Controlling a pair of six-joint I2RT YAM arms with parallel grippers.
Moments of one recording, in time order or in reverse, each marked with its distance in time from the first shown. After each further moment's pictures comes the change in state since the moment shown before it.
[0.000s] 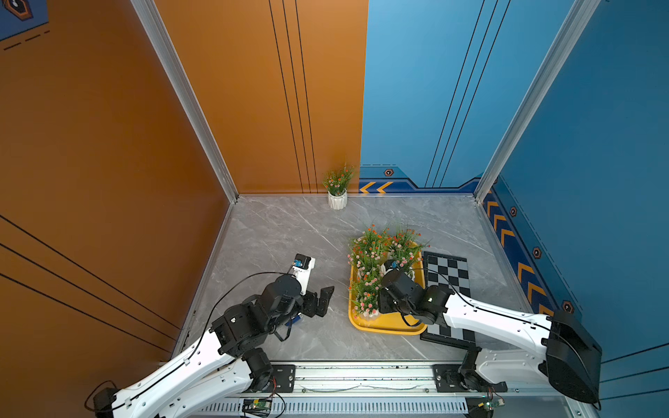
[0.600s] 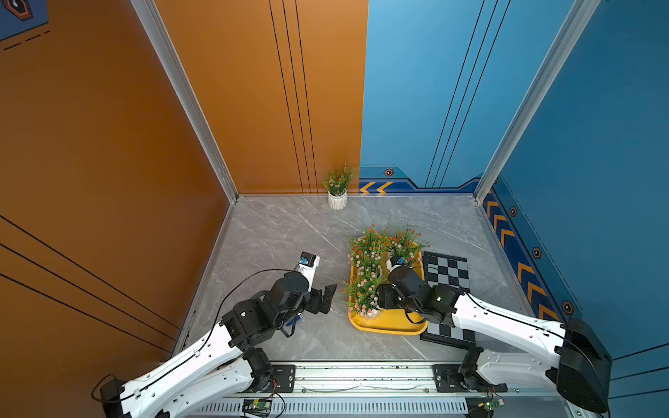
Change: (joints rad) left arm 0.025 0.085 0.000 0.047 -0.016 0.015; right arm -0.031 -0.108 0.018 -0.049 -0.021 -0.002
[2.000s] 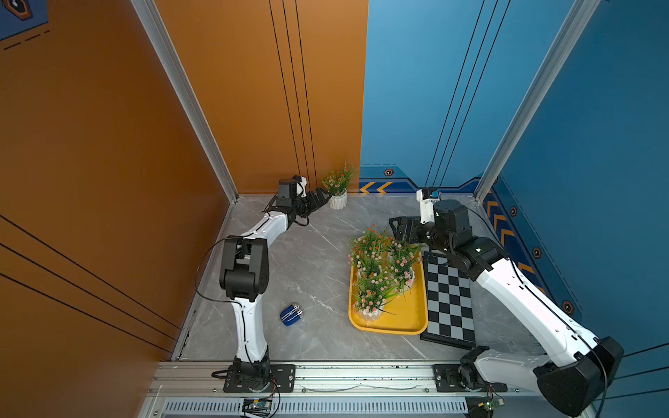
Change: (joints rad) left arm 0.751 1.389 0.935 0.580 0.833 -0.322; right arm -0.438 0.089 0.483 -0.027 -0.124 -0.384
